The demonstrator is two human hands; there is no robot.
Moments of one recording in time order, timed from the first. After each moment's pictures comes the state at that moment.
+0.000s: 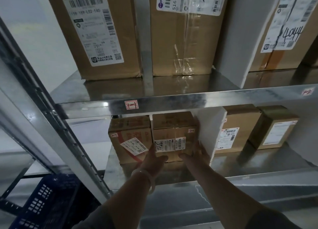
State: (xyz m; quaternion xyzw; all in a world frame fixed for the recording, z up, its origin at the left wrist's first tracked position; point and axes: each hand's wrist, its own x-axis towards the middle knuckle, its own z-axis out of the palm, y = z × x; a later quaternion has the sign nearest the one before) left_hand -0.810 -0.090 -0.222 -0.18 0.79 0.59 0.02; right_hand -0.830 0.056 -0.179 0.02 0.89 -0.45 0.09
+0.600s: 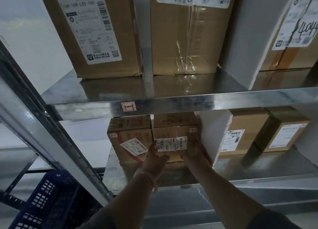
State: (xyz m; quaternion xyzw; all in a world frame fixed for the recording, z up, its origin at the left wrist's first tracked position) left_hand -0.820 -0.083 -0.224 -0.22 0.75 0.62 0.00; right_hand -0.844 0.056 -0.183 0.01 0.89 -0.44 0.10
